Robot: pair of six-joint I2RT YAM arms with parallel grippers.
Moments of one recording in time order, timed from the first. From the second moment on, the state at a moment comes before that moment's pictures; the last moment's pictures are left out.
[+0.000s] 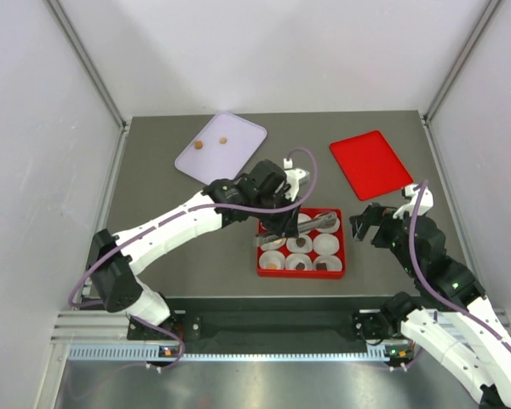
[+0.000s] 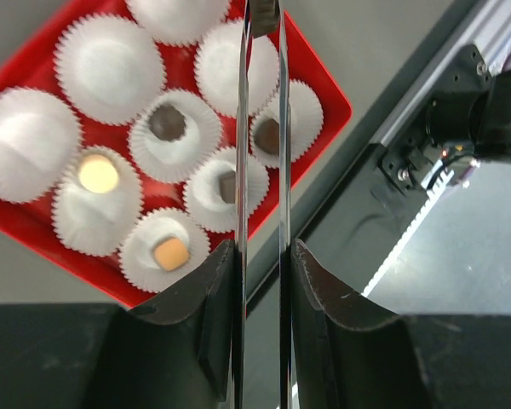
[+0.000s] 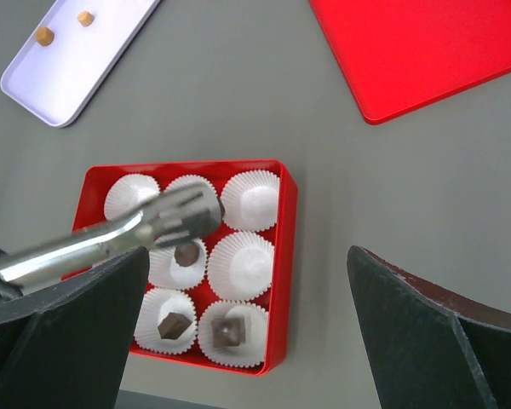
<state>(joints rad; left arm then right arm) -0.90 1.54 1.41 -0.69 0.27 -0.35 0.55 0.46 0.73 -0.66 0.33 0.47</state>
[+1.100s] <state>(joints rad) -0.96 1.64 1.32 -0.63 0.29 -0.35 0.55 0.46 0.73 -0.66 0.34 0.47</state>
